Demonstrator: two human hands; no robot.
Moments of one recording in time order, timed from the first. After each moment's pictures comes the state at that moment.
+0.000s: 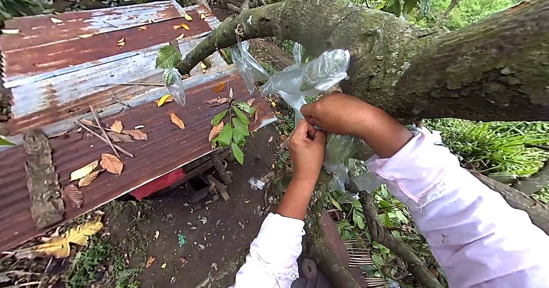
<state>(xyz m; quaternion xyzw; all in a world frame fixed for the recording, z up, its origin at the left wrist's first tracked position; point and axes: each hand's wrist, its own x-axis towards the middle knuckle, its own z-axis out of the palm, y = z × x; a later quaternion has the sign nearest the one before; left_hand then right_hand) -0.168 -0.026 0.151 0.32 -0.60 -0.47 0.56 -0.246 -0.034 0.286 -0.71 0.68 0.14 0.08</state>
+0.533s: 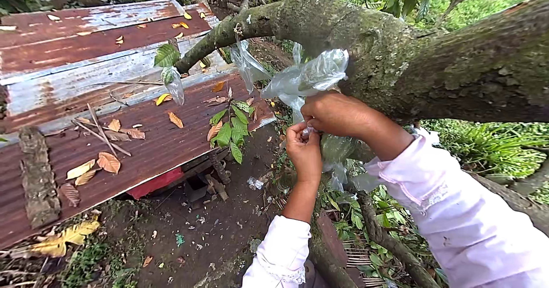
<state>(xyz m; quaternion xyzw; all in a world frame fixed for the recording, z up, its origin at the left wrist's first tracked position) -0.179 -0.005 0.145 0.32 -0.44 -0.59 0.59 -0.254 -0.032 0.281 -0.75 0.66 0.09 0.07</state>
